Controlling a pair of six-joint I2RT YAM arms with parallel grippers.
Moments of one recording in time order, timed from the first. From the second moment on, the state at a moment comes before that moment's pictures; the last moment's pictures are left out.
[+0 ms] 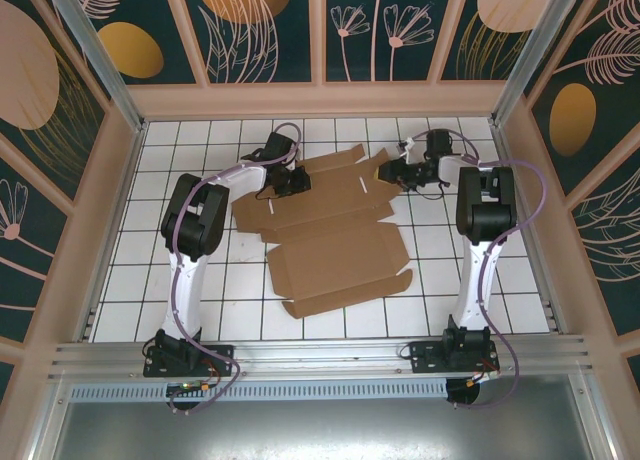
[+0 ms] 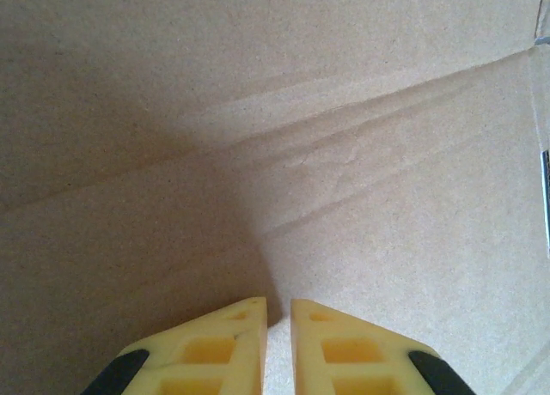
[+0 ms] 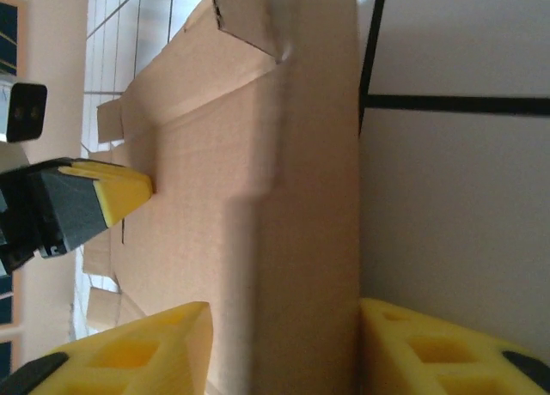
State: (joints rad) left arm -0.41 2.25 1.60 -0.35 0.33 -0.57; right arm 0.03 2.25 1.50 -0.34 -0.96 0.19
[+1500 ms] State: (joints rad) left arm -0.37 2.10 1.34 -0.22 0.37 -0.69; right arm 0.63 2.51 2.14 -0.95 0.66 0.06
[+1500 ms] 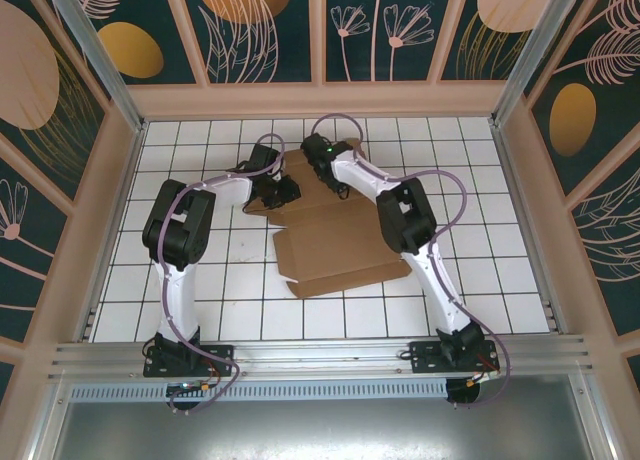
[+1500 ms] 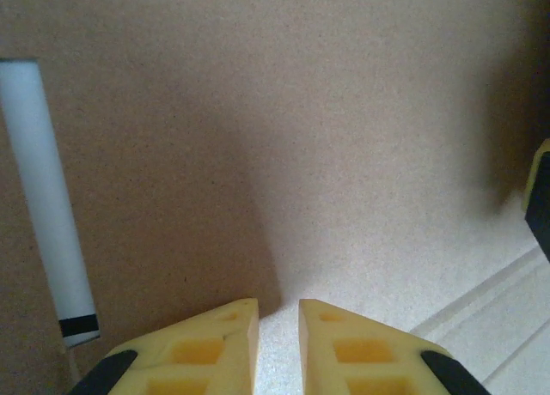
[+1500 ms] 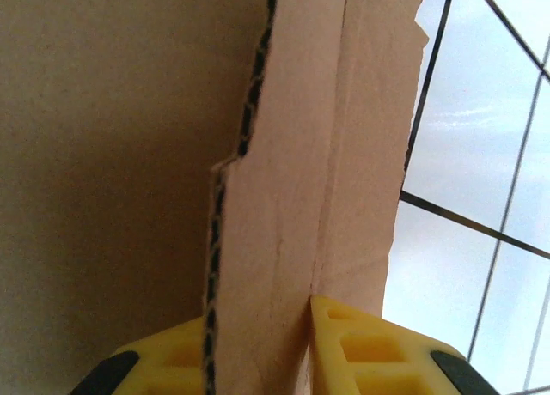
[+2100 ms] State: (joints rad) left arm -0.37 2.10 1.34 -0.22 0.36 -0.68; right arm 0.44 2.20 1.86 -0.82 0.51 0.05
